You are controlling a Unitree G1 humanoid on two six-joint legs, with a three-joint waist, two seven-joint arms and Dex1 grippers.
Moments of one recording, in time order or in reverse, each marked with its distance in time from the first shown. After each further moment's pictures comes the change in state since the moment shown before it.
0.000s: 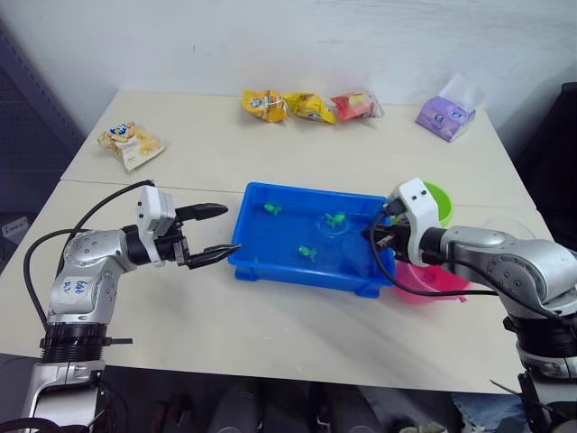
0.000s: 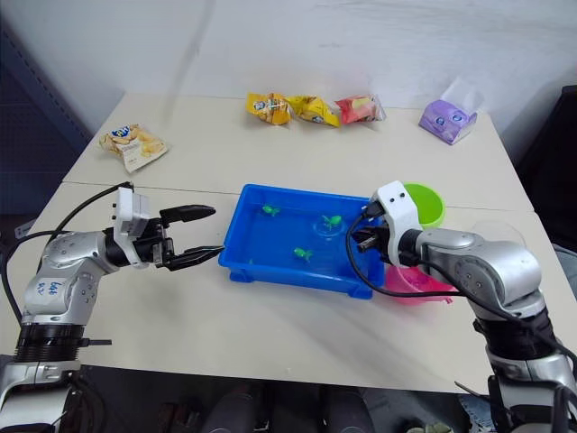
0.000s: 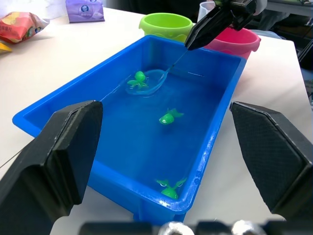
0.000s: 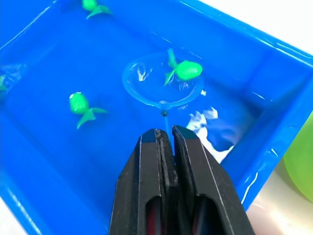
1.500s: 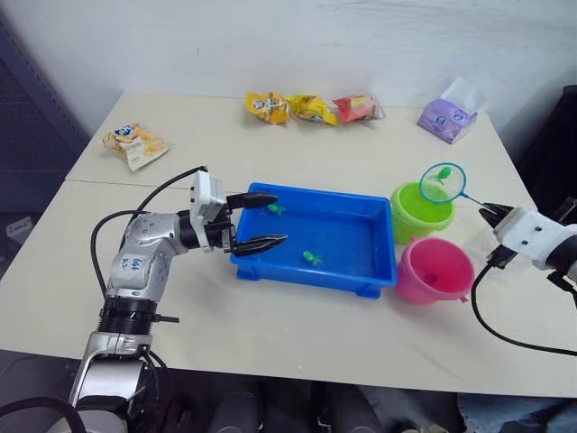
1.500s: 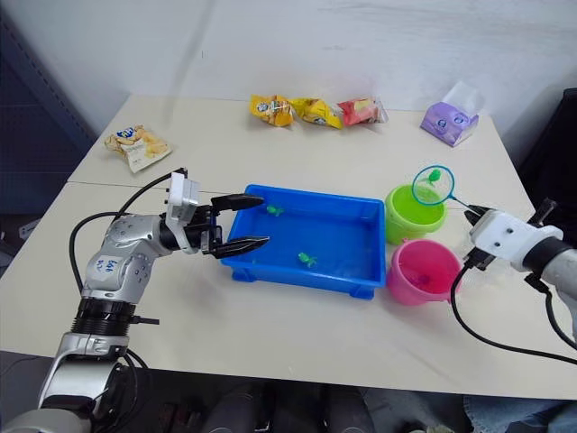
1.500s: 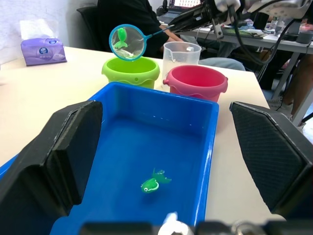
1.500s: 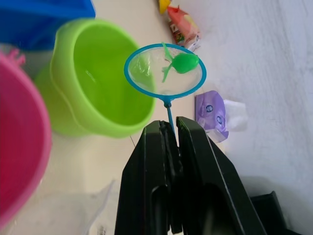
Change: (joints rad) left arm -0.174 -0.184 -0.134 0.063 0.016 0.010 0.003; right arm 0.401 -0.299 -0.276 0.570 -0.938 -1.566 0.228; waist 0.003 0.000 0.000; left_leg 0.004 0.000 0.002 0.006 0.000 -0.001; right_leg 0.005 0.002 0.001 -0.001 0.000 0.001
